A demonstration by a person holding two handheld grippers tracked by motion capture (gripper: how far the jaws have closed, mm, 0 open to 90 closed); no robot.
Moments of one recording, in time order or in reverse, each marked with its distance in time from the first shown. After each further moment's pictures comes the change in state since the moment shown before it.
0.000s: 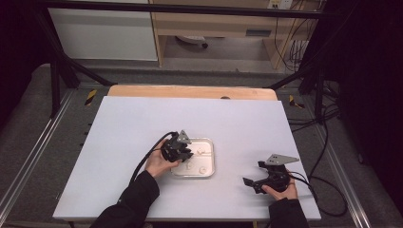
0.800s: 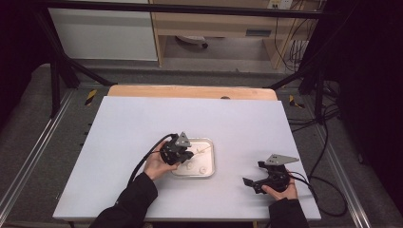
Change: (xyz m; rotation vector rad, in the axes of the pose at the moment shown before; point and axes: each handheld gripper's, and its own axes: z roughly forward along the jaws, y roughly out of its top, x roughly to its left) left arm -0.012 0.000 -0.016 -0.052 -0.023 0.047; right arm 0.000 0.000 0.000 0.002 -0.002 -0.002
